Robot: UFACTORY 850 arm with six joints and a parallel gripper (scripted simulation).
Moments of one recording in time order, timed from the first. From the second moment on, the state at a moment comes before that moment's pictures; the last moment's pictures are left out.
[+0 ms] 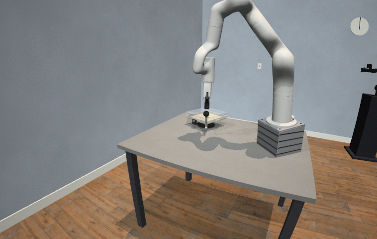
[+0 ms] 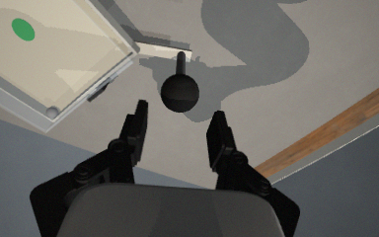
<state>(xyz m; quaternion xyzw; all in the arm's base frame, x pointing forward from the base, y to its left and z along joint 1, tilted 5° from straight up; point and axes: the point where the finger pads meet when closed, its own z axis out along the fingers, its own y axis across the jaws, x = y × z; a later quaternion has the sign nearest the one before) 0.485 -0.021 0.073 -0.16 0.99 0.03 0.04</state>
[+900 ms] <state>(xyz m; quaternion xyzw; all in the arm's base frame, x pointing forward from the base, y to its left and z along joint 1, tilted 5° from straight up) 0.486 -0.020 0.063 -0.16 0.99 0.02 0.04</state>
